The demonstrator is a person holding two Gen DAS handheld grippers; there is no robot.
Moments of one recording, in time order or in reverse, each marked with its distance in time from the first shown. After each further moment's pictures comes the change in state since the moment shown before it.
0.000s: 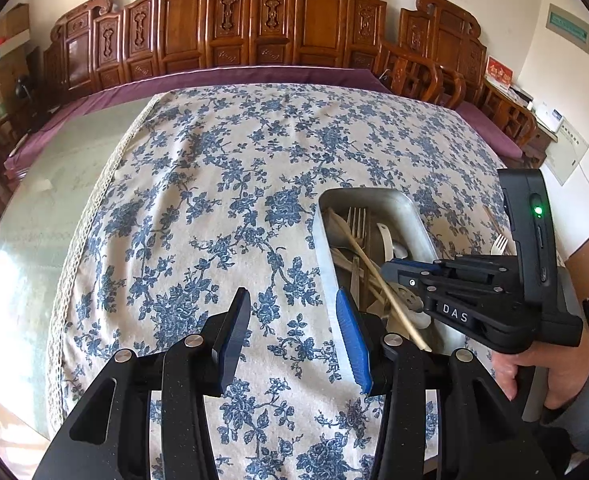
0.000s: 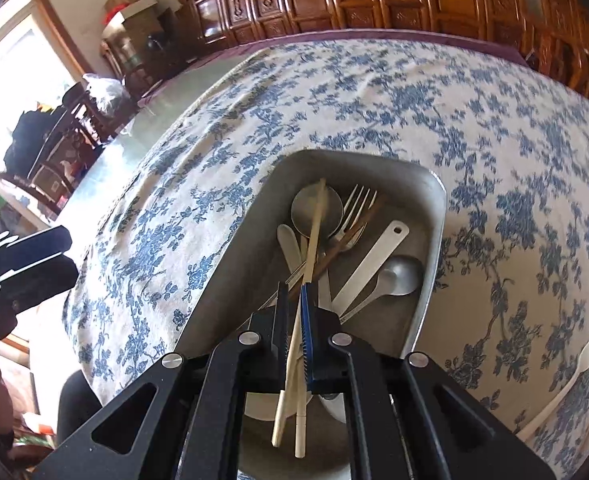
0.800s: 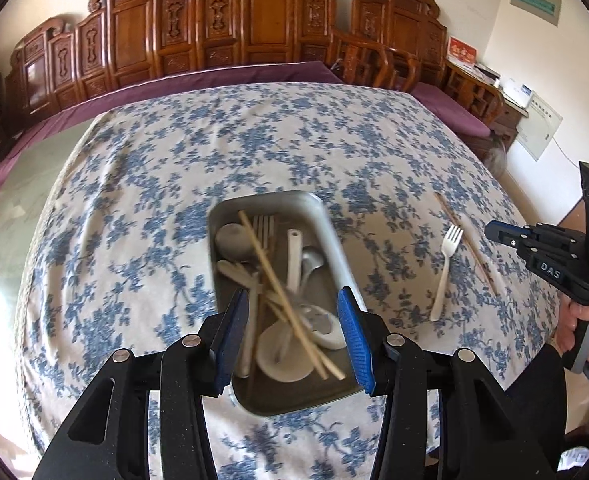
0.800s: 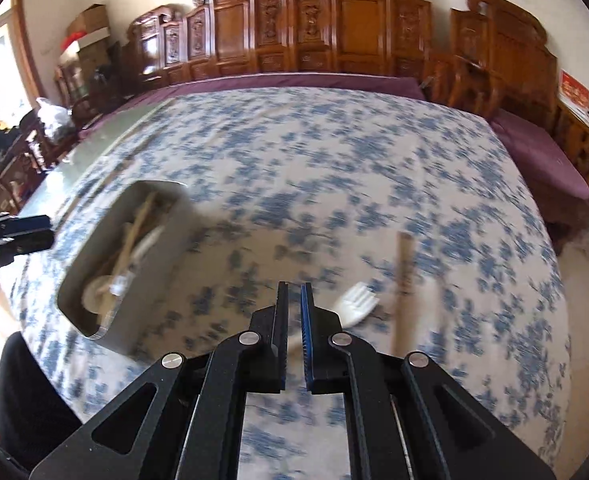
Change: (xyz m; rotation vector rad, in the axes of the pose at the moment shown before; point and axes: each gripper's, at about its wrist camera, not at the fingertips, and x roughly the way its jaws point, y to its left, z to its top) left arm 0.017 -0.095 0.013 0.100 0.013 -0.079; right arm -0.140 -0.157 -0.065 0.031 -0.139 -0.274
